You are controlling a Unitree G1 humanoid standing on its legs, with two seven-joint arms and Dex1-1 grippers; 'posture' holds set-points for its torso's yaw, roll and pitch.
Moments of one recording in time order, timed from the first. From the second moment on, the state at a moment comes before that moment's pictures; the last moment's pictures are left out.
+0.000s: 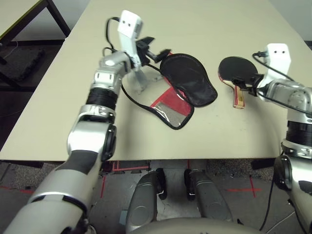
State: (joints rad) left arm -1.11 0.28 -0.02 0.80 -0.14 0.13 -0.76; right arm -0.74 -0.45 -0.18 0.04 0.37 1.24 0.10
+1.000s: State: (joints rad) left arm -1.01 0.23 -0.04 0.61 -0.15 0.24 -0.73; right arm -0.76 -0.38 -0.17 0.22 0.19 1.10 0.07
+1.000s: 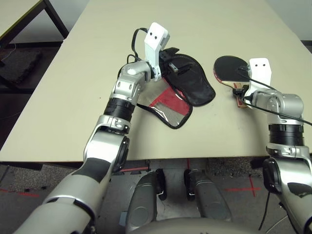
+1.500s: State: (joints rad) left arm -1.01 0.39 0.05 0.59 -0.16 0.26 -0.66; right arm -1.02 -0.24 -0.03 0.36 0.18 1.05 0.18
